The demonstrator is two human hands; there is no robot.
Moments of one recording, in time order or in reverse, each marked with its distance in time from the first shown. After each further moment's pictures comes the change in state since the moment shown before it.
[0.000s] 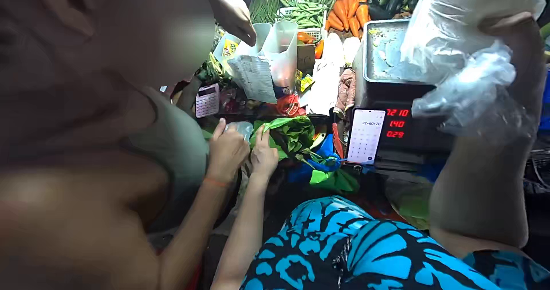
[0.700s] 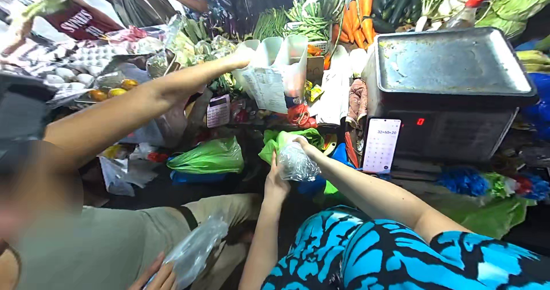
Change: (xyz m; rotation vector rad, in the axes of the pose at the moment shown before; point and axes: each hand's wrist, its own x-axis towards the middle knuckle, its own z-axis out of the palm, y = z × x) left_hand -0.044 -0.032 0.015 -0.285 -0.106 -0.014; right_hand -0.102 0.201 0.257 -0.016 -0.533 0.909
